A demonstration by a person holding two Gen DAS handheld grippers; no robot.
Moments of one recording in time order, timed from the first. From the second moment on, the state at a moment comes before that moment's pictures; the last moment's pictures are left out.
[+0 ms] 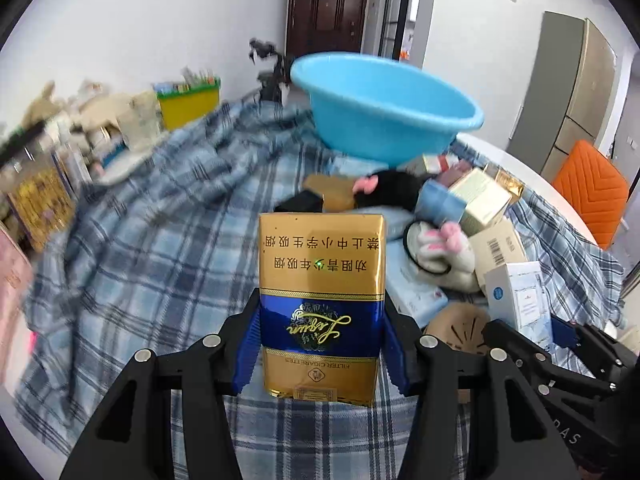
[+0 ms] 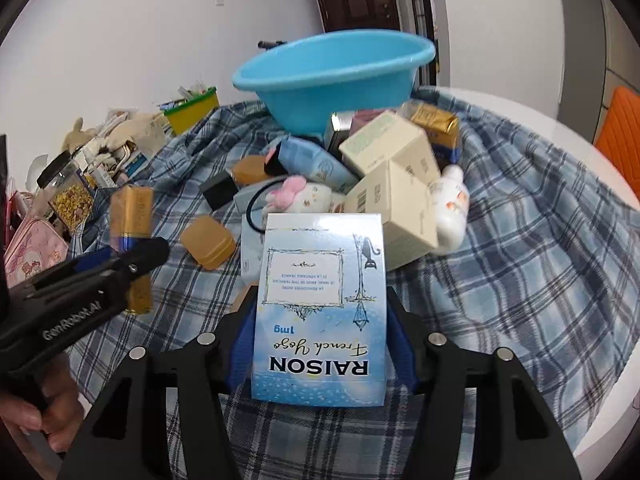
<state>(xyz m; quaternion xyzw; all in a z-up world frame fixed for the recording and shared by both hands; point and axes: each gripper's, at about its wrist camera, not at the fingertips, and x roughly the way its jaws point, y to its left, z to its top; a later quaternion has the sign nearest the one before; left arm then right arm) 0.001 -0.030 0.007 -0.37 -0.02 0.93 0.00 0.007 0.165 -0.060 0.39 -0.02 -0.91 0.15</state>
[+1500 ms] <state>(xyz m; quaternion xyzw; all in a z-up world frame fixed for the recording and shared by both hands) 0.071 0.006 0.187 -0.16 0.01 0.99 0.04 0.091 0.211 0.120 0.13 -0.01 -0.98 0.14</state>
